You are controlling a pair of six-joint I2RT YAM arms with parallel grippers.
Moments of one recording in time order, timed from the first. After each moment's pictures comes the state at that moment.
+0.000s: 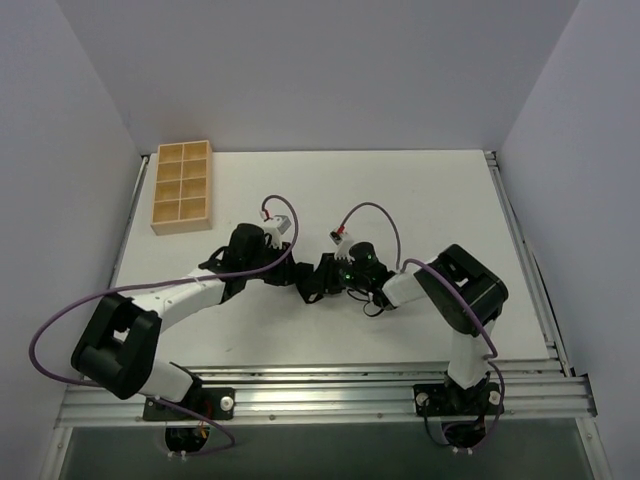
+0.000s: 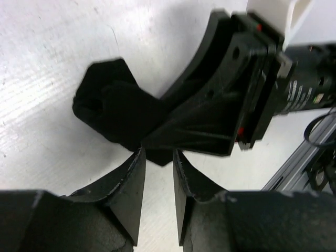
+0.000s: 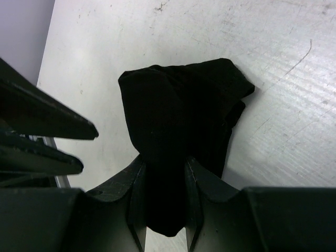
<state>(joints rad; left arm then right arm) -0.53 1.44 0.75 -0.01 0.36 -0.39 0.66 1.88 0.67 0.73 -0.44 0.66</state>
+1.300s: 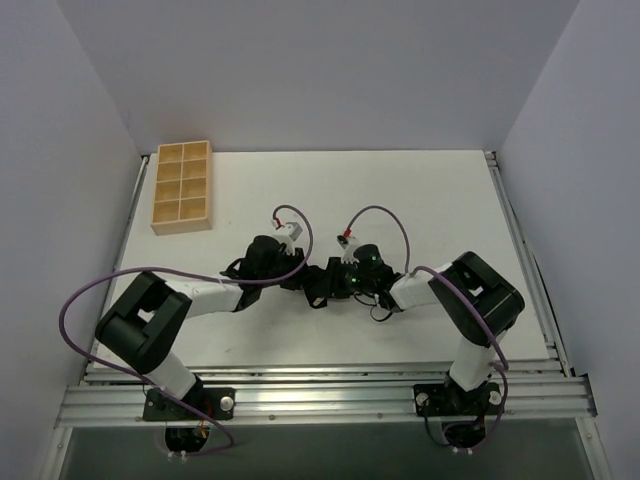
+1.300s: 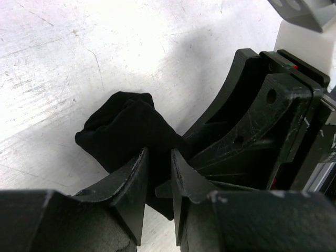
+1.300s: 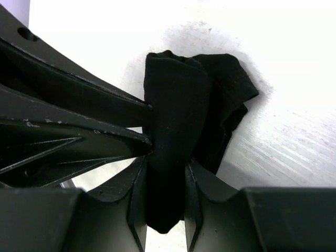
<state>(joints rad) -0.63 1.61 0.67 0.39 0.25 -0.52 0.65 1.77 0.62 0.57 -0.41 0.69</state>
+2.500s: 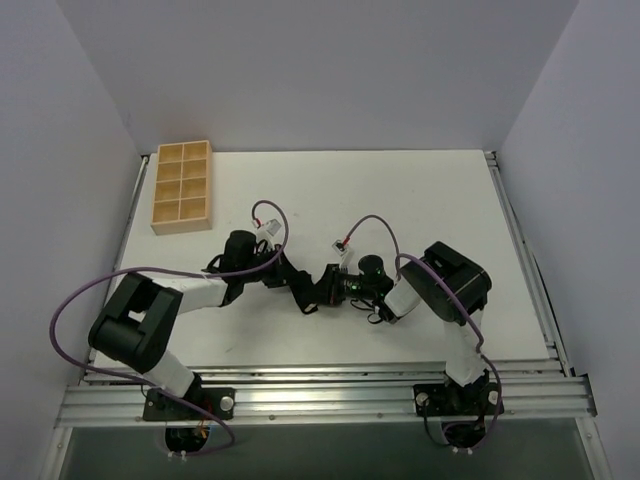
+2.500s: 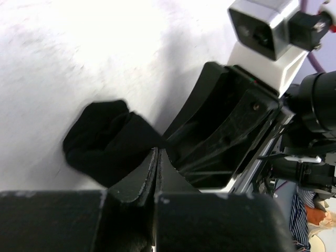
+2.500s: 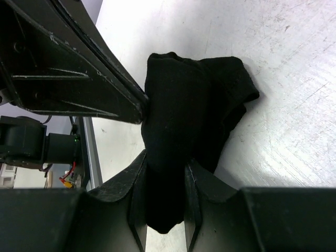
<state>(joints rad) -0.45 1.57 0.63 0.34 0.53 -0.66 0.65 2.00 0.55 1.14 -0.63 0.79</state>
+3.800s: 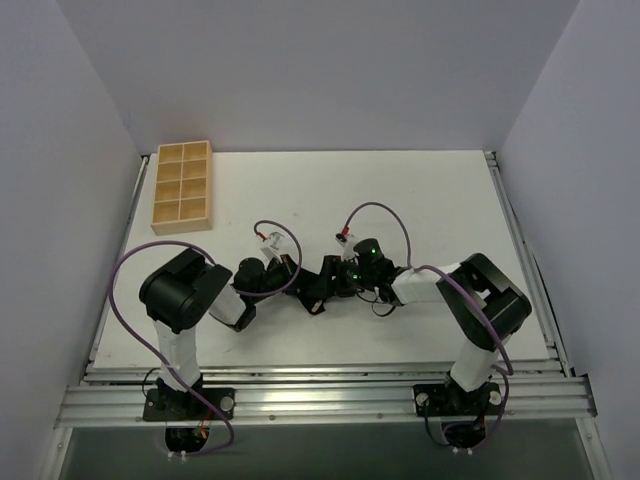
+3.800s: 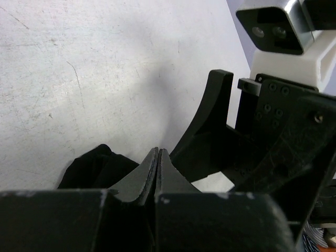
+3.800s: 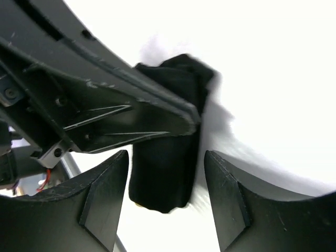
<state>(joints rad) -0.57 1.93 0.47 1.23 0.37 -0.86 0.64 1.74 0.66 0.44 -0.48 0.65</state>
